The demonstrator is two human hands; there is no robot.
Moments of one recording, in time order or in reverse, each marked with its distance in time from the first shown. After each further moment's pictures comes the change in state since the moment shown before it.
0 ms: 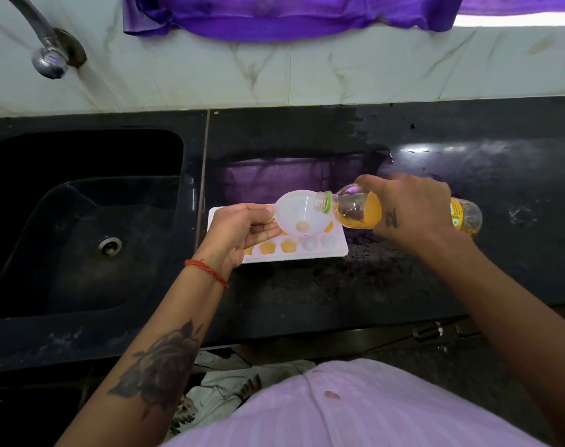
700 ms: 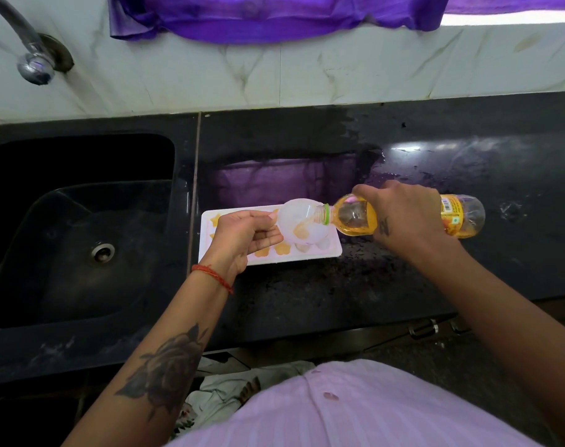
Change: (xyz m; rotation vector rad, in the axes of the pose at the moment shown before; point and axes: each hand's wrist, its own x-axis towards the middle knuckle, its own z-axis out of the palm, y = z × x) left_hand 0.005 -0.011 0.011 0.033 0.004 -0.009; right_hand -0.006 0.002 0.005 -0.079 -0.111 0.031
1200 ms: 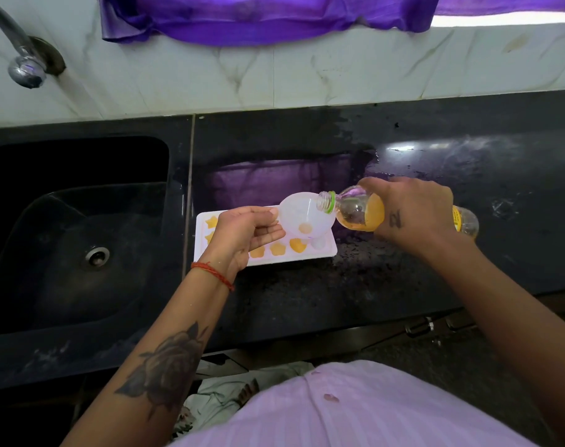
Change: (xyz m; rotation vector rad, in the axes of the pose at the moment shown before) left_hand 0.001 0.004 0.008 -0.014 -0.023 0.012; right_hand -0.004 0.016 -0.001 0.105 0.062 0.046
